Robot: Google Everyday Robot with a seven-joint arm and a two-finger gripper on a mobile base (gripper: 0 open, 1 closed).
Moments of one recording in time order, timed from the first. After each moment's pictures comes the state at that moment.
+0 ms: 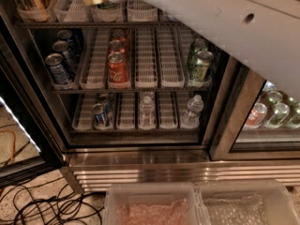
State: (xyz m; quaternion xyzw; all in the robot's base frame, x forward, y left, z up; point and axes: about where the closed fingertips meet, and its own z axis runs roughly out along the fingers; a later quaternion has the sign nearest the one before) arm 0.719 0.093 1.082 -0.29 0.77 0.07 0.57
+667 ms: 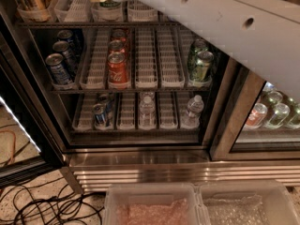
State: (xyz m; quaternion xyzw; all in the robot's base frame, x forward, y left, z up) arm 0.731 0.084 1.085 -0.29 0.75 0.07 0.59
